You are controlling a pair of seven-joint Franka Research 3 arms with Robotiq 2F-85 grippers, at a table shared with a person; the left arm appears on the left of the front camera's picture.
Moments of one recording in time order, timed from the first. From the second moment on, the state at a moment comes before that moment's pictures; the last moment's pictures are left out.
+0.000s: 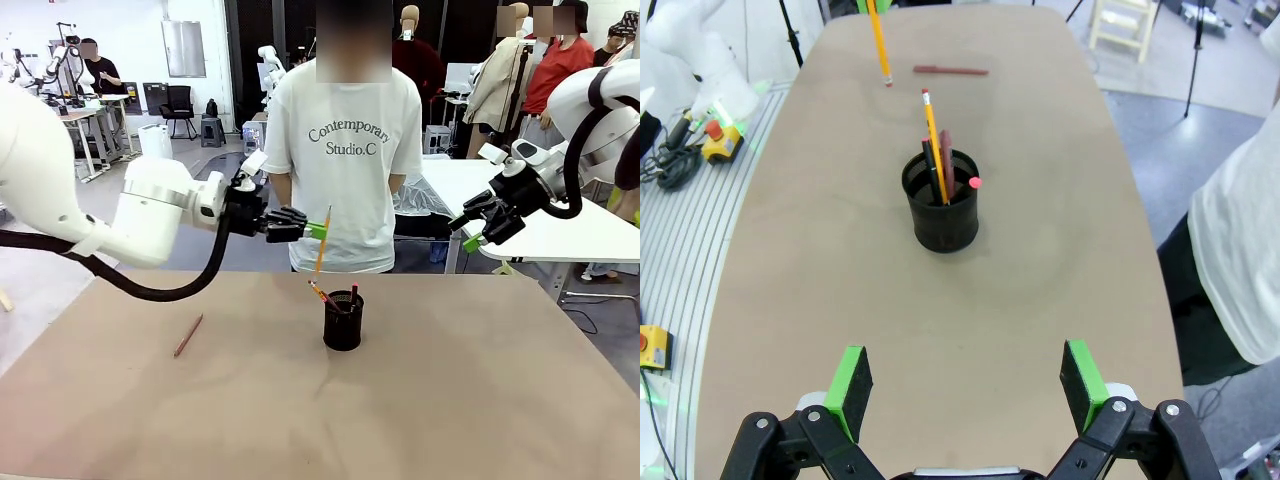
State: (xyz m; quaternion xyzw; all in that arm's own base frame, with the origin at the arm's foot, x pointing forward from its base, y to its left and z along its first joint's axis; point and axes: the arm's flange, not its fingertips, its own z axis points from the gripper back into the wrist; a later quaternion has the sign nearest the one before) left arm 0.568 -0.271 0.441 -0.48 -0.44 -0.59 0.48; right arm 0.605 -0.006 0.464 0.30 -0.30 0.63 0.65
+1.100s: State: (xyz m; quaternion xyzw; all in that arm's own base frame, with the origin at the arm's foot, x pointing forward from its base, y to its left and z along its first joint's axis) left arm 0.592 -0.307 0.420 -0.51 -0.51 -0.55 0.41; right arm 0.605 -0.006 0.464 0.30 -0.30 0.63 0.65
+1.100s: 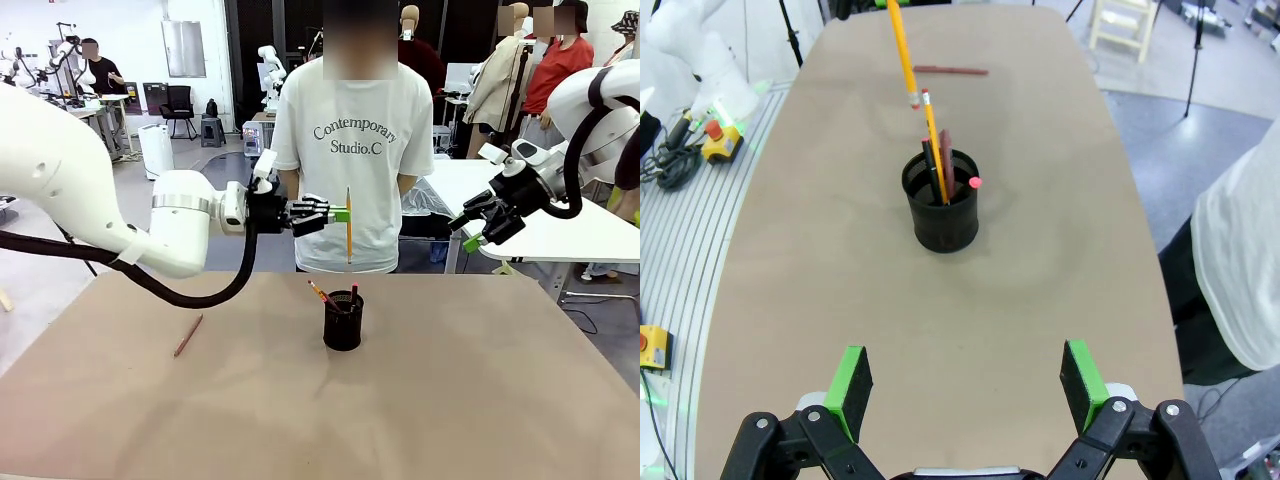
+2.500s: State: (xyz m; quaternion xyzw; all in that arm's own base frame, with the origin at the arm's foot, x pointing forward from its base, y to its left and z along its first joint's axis) left arm 0.612 -0.316 0.327 -0.52 -0.47 -0.54 0.47; right arm 0.605 -0.007 0.464 0.30 -0.30 0.63 0.65
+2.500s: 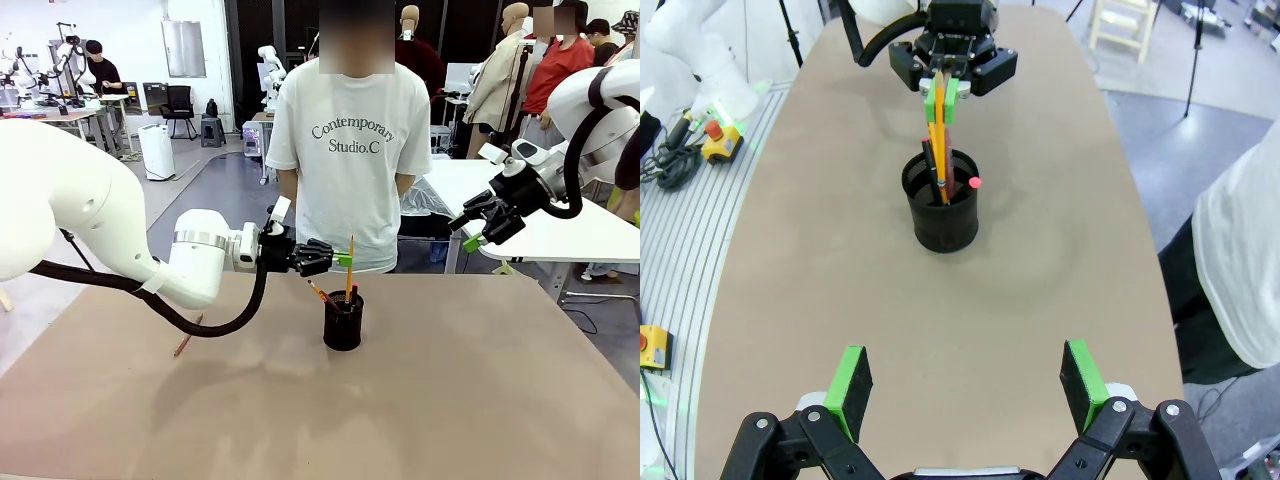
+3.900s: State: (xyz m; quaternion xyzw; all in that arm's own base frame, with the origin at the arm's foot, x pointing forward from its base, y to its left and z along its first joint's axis) left arm 0.609 -0.312 0.335 -0.53 -0.46 -0.53 0.48; right arm 0.605 -0.007 0.464 0.30 -0.30 0.63 0.65
